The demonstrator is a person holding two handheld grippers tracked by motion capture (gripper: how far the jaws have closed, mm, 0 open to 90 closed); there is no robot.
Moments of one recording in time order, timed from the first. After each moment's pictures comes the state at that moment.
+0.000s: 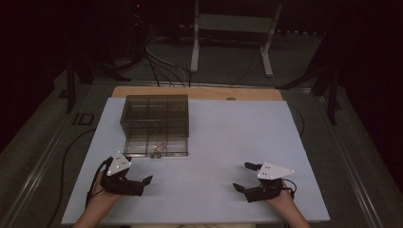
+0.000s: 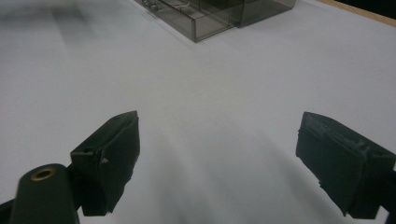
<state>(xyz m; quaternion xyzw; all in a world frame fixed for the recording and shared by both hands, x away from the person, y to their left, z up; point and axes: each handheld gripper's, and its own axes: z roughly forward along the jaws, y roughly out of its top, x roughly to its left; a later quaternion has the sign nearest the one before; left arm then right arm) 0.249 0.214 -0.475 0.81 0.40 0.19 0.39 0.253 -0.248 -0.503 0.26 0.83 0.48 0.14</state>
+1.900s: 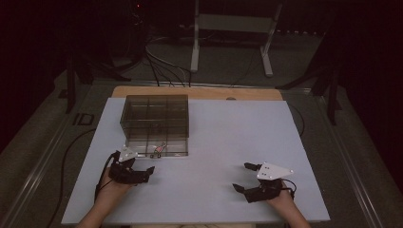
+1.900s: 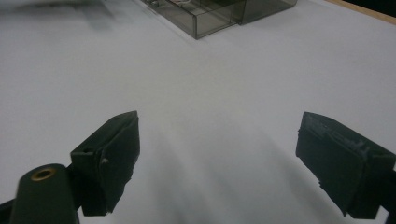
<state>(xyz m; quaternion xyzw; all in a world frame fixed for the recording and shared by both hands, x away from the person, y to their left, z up) 0.282 0.207 -0.502 0.79 0.47 0.17 0.35 0.253 -0.248 -0.504 0.26 0.83 0.47 0.14</state>
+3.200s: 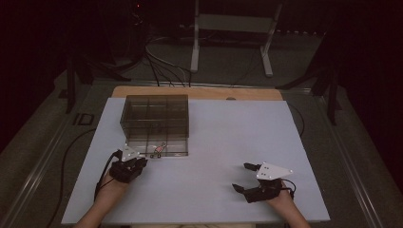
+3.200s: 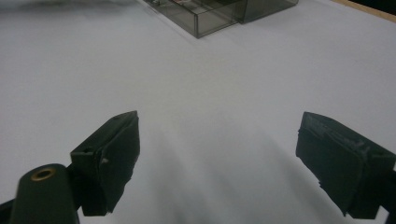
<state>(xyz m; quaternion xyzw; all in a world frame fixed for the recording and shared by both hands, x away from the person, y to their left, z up) 0.285 0.204 -0.501 0.81 0.45 0.19 0.33 0.253 -0.247 -0.505 0.25 0.83 0.47 0.14</state>
